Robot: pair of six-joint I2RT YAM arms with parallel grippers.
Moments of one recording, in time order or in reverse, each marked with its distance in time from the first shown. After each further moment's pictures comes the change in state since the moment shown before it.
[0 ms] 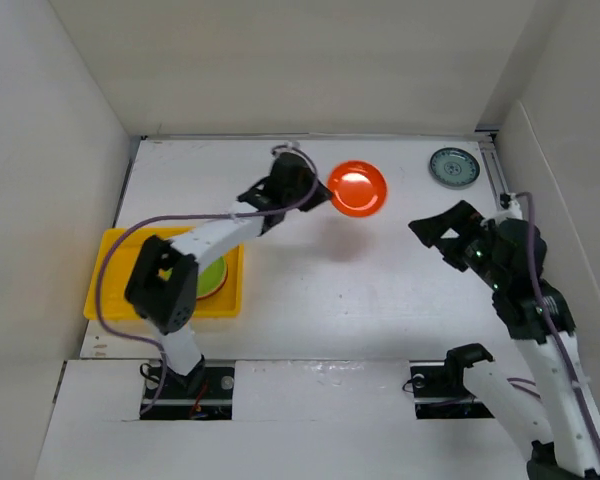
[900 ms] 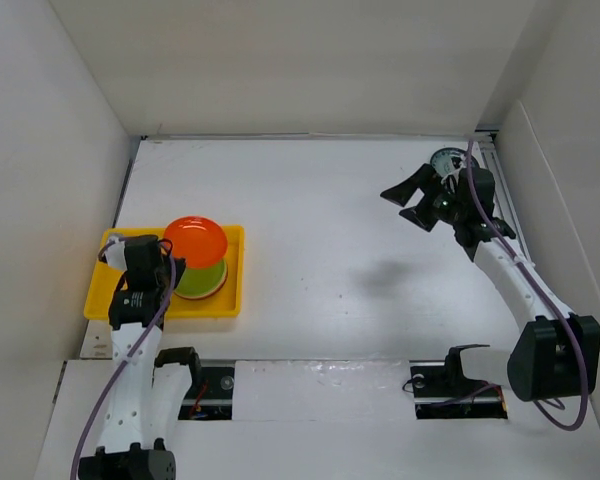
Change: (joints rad) left arm 0.753 -1.096 -0.655 -0.611 -0.226 -0.021; right arm -0.147 0.628 -0.043 0.528 -0.358 -0.006
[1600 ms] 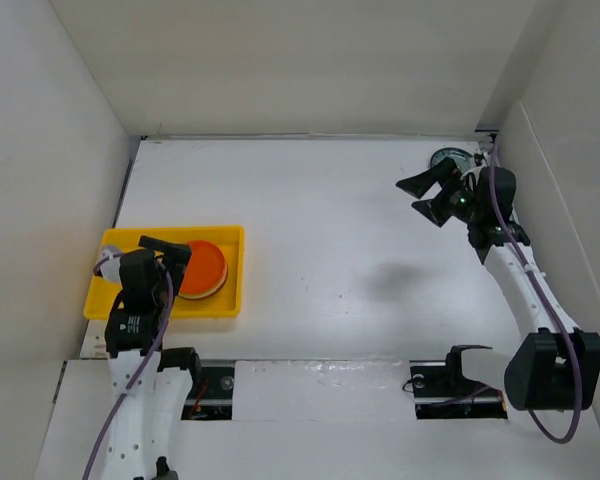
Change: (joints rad) left arm -0.021 -0.151 -0.008 -0.130 -0.040 -0.135; right arm -0.070 -0.066 0.004 0.023 -0.067 0.060
